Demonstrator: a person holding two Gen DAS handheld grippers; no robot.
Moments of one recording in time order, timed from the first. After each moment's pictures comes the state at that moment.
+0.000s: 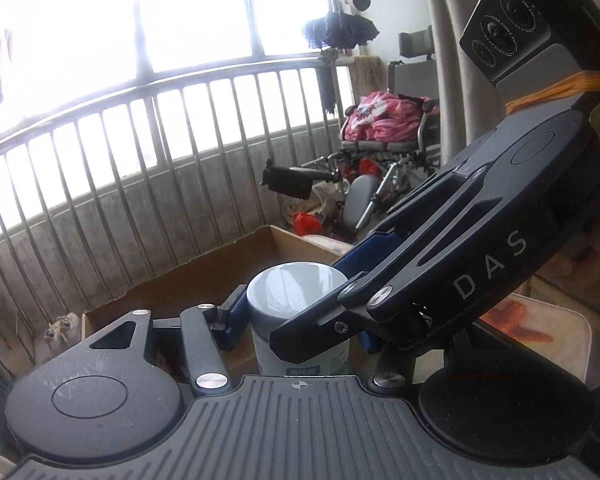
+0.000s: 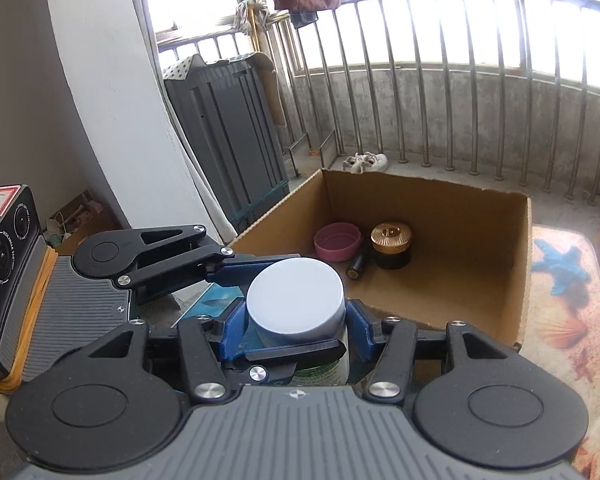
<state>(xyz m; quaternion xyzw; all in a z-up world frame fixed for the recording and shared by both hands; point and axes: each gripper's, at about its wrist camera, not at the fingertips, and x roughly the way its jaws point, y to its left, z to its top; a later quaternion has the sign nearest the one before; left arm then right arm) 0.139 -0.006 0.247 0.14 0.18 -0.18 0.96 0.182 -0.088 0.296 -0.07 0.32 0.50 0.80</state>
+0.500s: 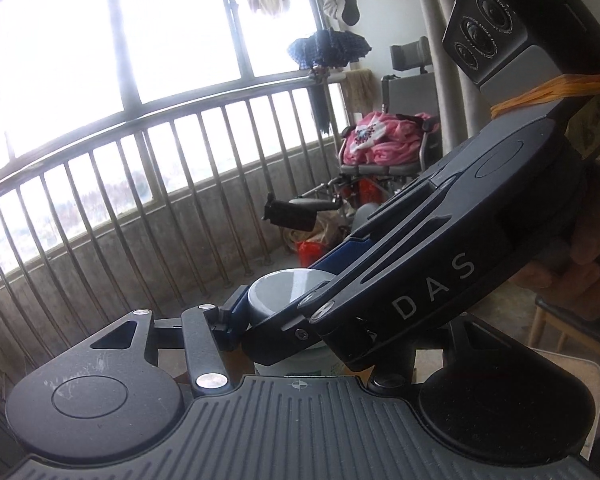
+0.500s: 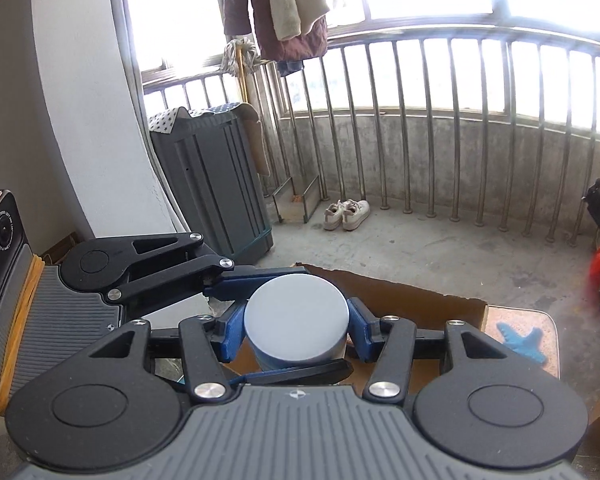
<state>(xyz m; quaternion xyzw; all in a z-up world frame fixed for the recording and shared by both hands) 0.214 -0.015 0.306 0.16 0.17 -0.19 0.95 0.252 -0.069 0.360 -0.04 0.29 0.48 0.82</state>
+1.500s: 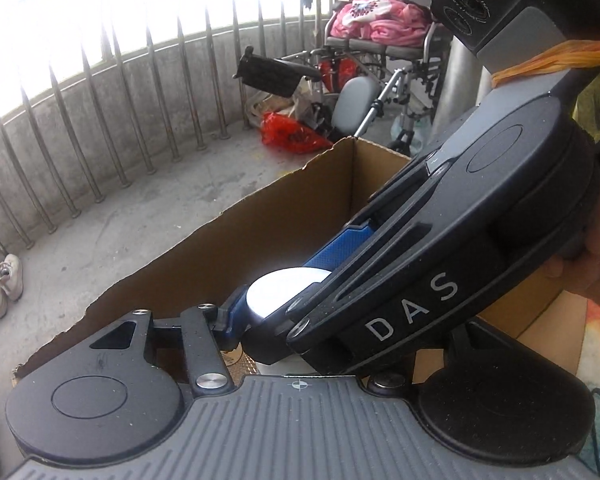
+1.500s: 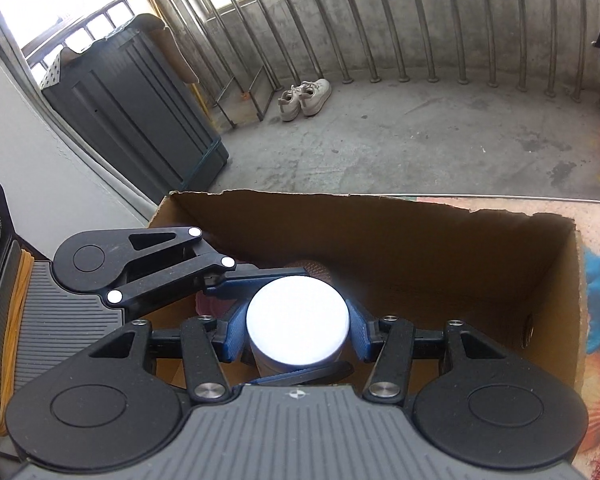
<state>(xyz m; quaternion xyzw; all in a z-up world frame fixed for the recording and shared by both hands) 0.371 0.071 0.181 0.13 0.35 -0.26 0.89 0.380 0.043 0.210 -0.03 0.48 0.42 0.77</state>
